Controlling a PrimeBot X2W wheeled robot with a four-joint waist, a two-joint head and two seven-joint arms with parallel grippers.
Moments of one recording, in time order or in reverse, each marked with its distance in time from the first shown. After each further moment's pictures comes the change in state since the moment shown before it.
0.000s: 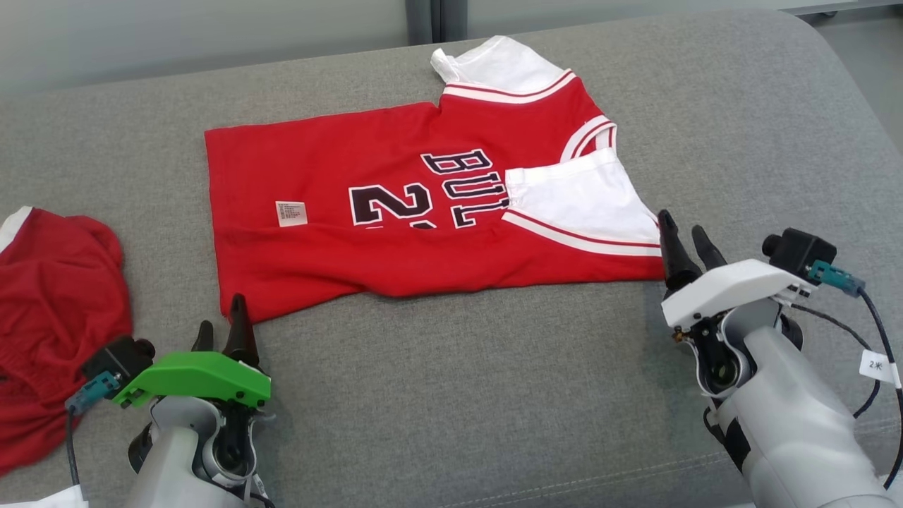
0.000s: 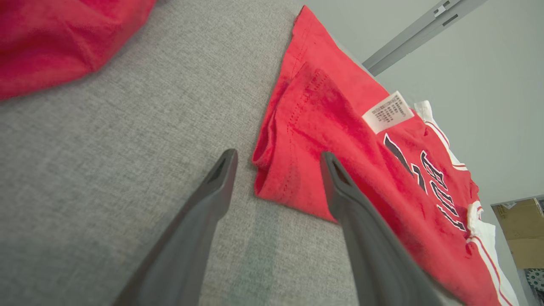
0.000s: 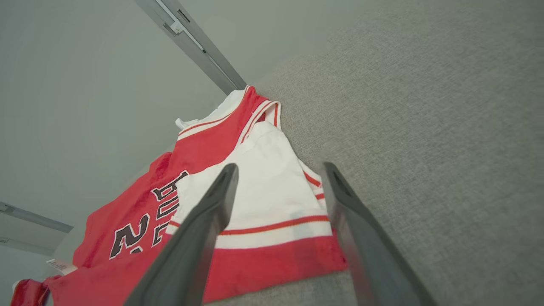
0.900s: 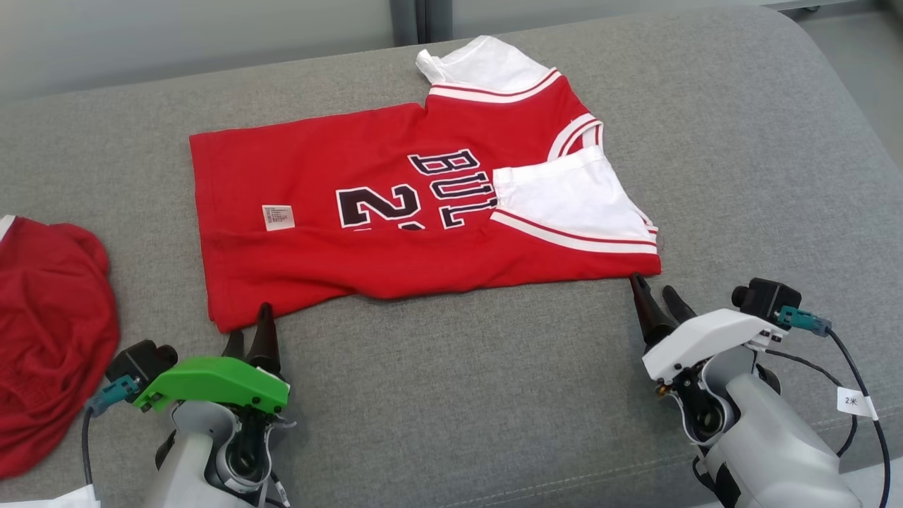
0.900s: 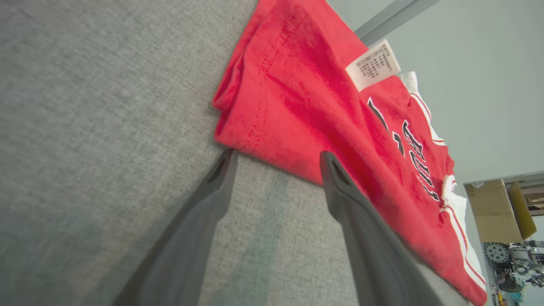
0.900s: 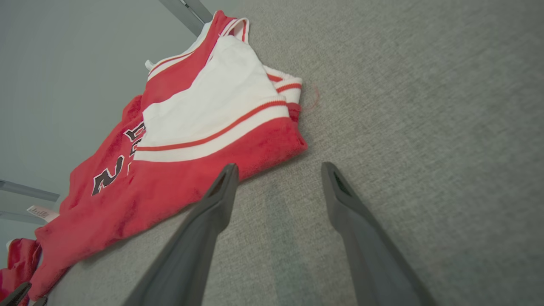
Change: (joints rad) left arm 0.032 0.002 -0.069 -0.042 -0.116 0.011 0.047; right arm 0.095 0.005 0.101 0.016 0.079 0.007 0.035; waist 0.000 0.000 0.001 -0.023
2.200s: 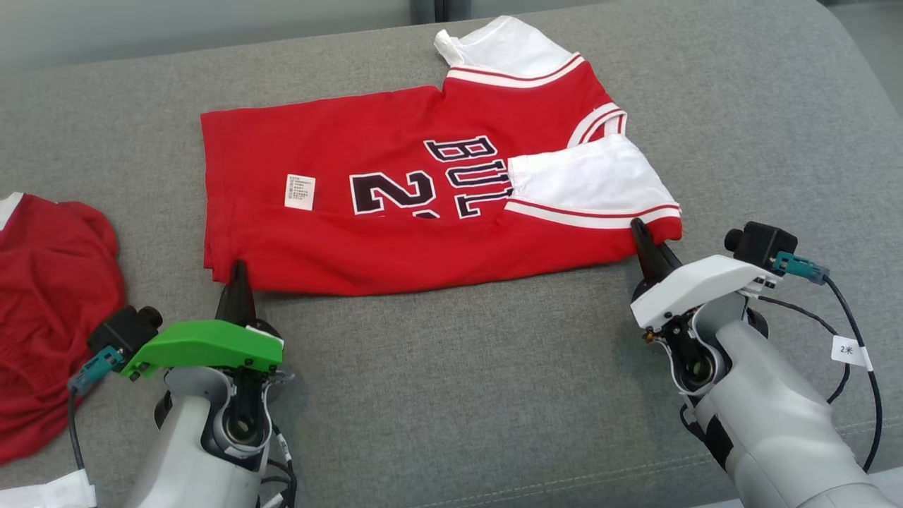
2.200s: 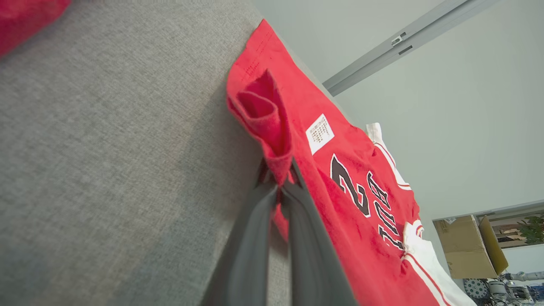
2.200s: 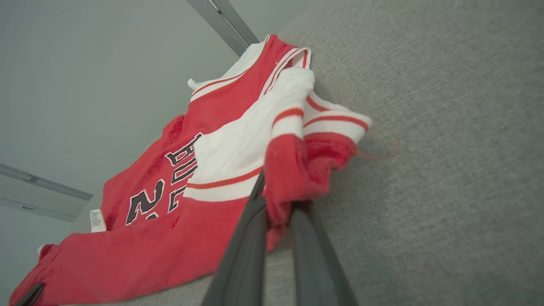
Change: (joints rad) left arm -0.069 0.000 -0.013 -0.058 -0.052 -0.009 -0.093; right arm -0.118 -0.003 0.059 -0.008 0.051 0.000 -0.017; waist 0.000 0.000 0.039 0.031
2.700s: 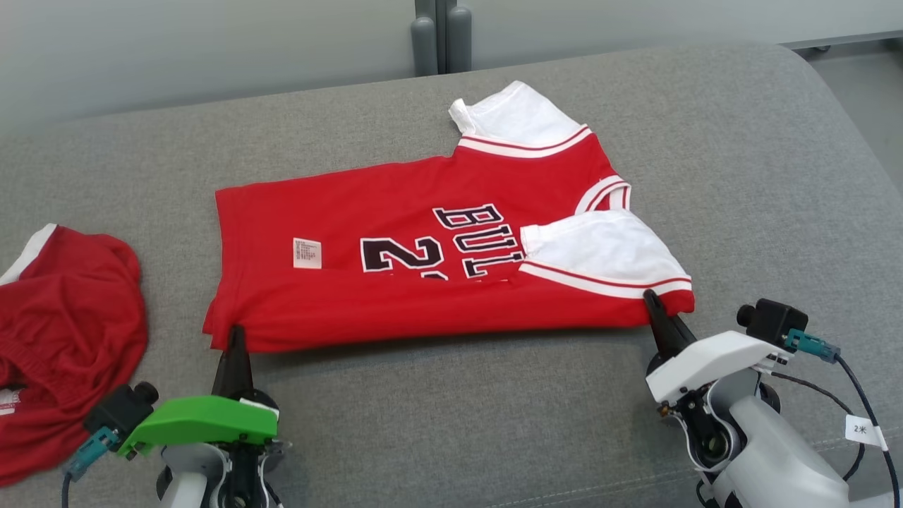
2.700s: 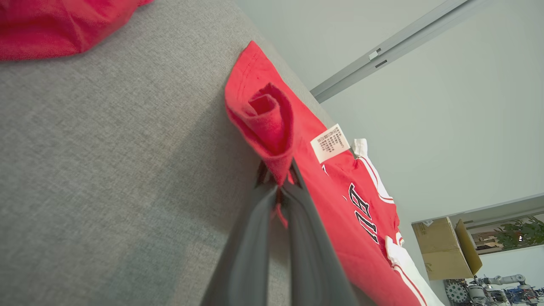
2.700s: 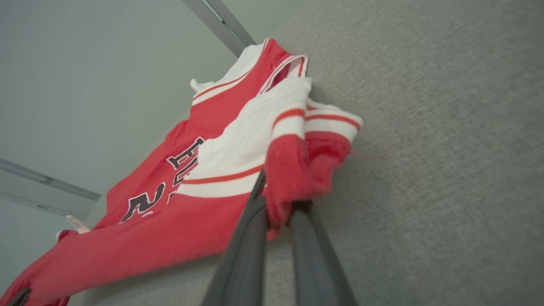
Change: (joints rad) left arm 0.206 0.001 0.039 -0.146 -0.006 -0.024 -0.012; right arm 0.196 -0.036 0.014 -0.111 0.032 0.000 -0.026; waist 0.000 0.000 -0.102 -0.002
